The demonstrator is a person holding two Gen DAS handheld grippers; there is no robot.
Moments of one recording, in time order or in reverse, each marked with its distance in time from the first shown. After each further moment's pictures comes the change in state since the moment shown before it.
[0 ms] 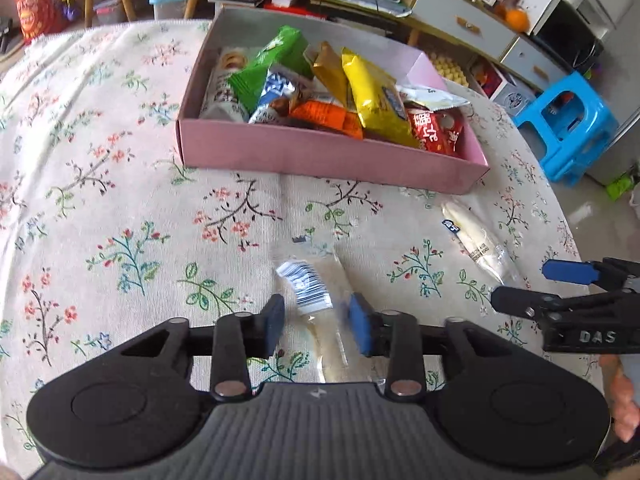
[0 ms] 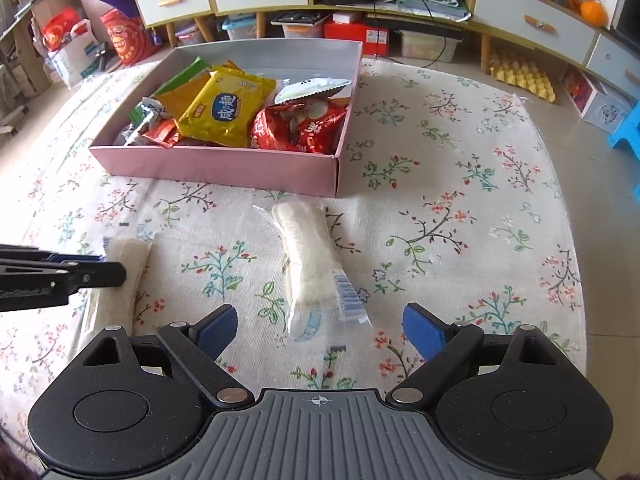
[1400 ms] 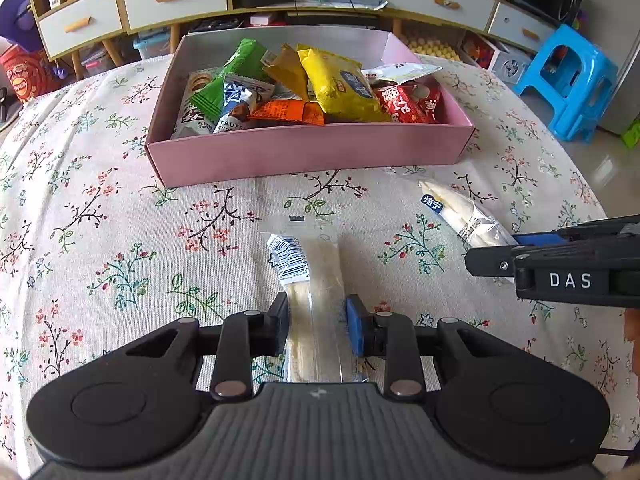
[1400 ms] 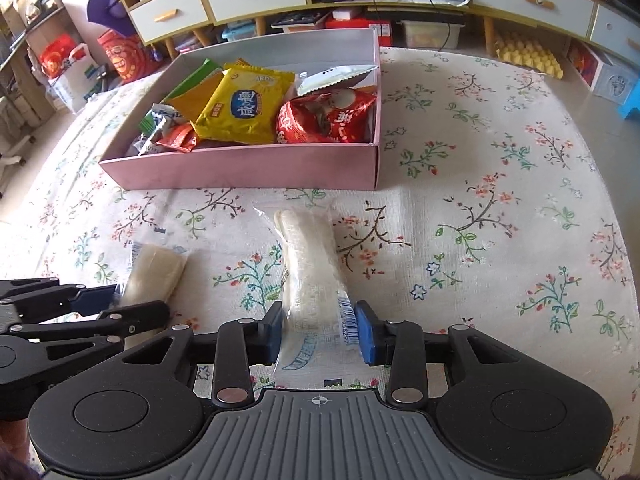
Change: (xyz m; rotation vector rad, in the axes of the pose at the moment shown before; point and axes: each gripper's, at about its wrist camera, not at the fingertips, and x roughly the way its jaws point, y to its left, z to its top) left arm 0.003 -0.034 -0.017 0.179 -0.055 0.134; right arm 0.011 0.016 -0.003 0.097 -0.004 0.077
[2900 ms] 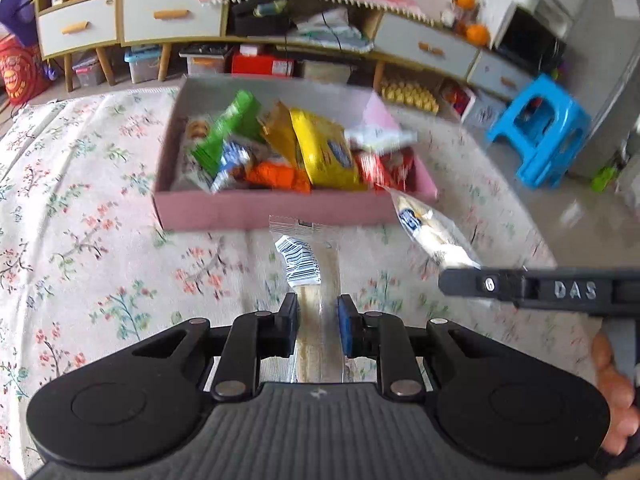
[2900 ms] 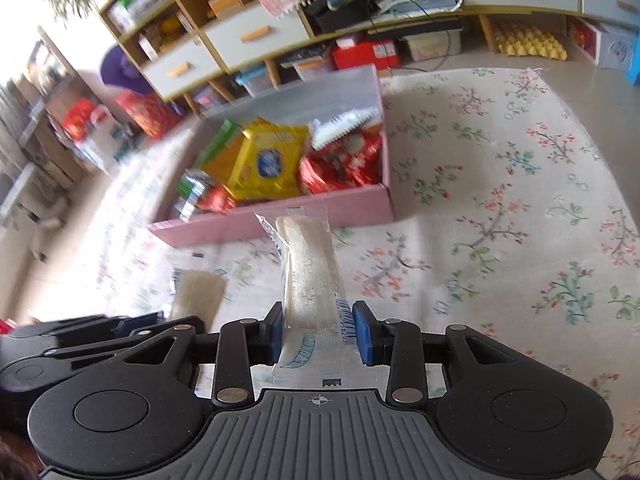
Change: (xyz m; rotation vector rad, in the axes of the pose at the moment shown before) left arm -0.037 0.021 0.020 -0.089 -0.109 -0.133; right arm -0.037 -0.017 0.010 0.166 -0.100 0.215
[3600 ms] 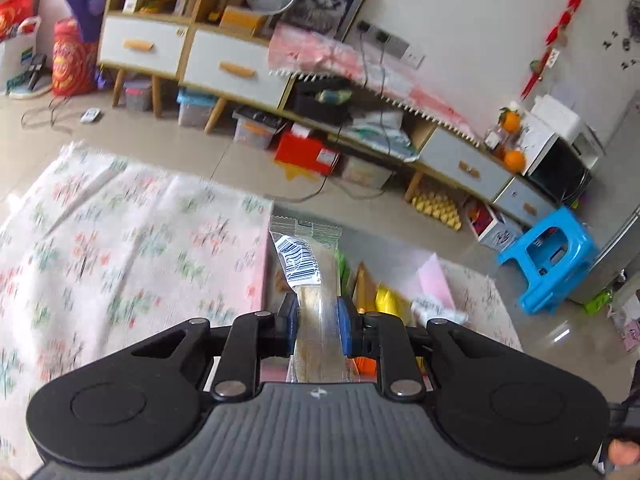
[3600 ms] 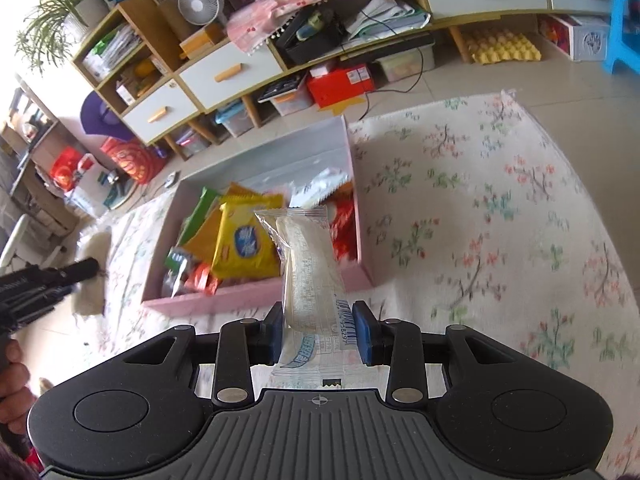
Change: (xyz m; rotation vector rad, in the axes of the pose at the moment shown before) left arm -0.018 0.075 0.078 -0.204 -0.217 -0.019; right arm 0.007 -0.013 0.054 0.086 -0.058 -0.072
